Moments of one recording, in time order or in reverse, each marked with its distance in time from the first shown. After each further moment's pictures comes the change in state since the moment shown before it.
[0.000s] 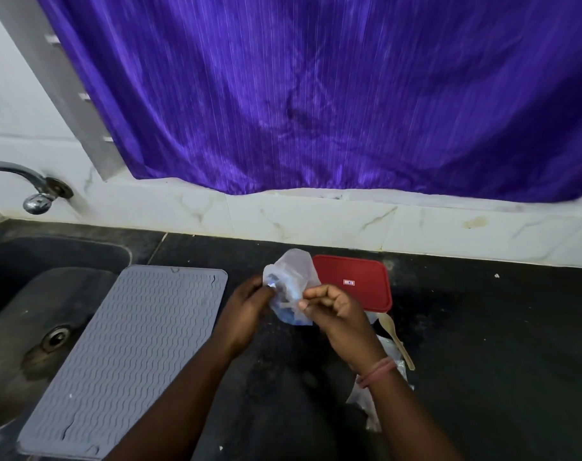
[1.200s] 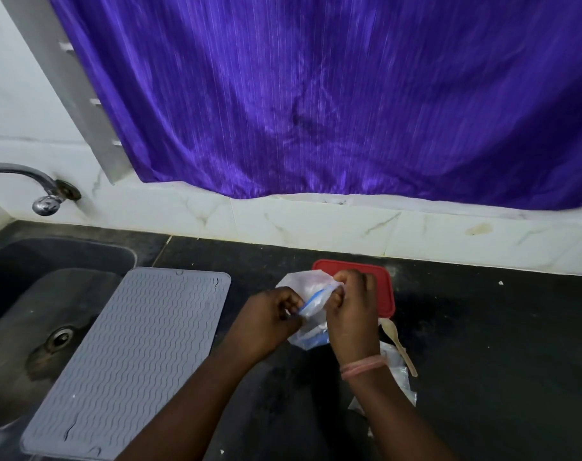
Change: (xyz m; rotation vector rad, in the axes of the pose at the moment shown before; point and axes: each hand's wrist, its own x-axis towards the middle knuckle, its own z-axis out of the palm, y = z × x) left_hand -0.003 0.009 0.012 0.408 -0.137 0.112; right_hand 0.012 0.000 0.006 -0.710 0.546 -0.416
